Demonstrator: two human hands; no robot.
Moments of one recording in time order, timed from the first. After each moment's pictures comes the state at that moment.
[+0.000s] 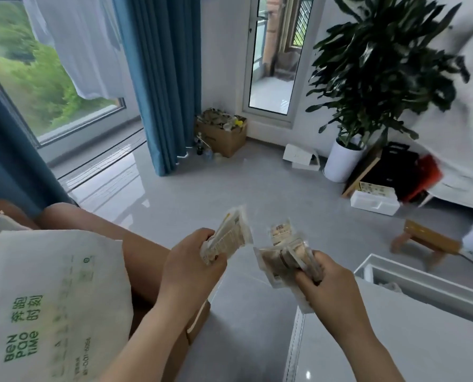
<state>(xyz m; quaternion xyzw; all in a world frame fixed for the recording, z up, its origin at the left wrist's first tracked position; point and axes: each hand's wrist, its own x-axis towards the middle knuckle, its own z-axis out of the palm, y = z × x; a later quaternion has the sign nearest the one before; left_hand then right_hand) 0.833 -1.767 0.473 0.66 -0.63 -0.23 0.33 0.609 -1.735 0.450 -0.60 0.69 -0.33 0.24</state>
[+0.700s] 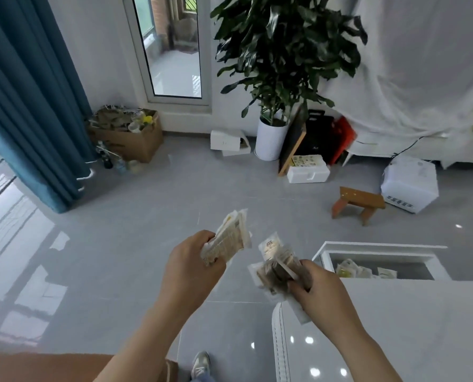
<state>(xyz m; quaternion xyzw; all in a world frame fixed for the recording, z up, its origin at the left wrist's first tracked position) 0.708 -2.060 0.443 0.53 -0.75 -0.33 0.23 0.510 -1.941 0.416 -0.45 0.82 -0.25 0.25</state>
